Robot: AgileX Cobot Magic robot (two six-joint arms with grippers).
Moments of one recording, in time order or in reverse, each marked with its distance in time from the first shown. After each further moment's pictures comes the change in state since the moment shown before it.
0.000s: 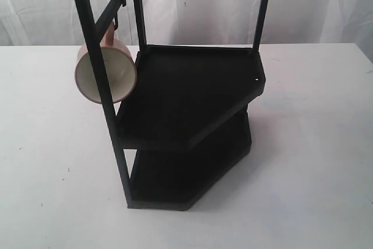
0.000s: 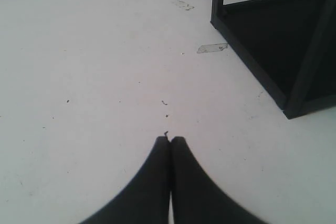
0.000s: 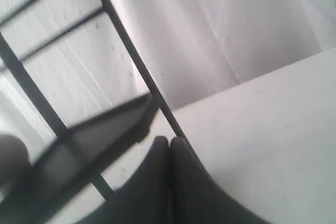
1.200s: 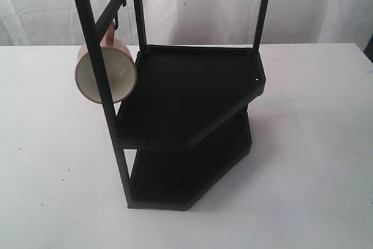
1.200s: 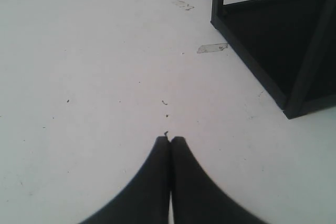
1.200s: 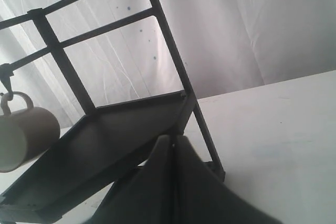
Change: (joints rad) left arm 0.000 0.000 0.000 0.000 0.000 0.000; right arm 0.095 0.122 -0.221 -0.174 0.183 -0.044
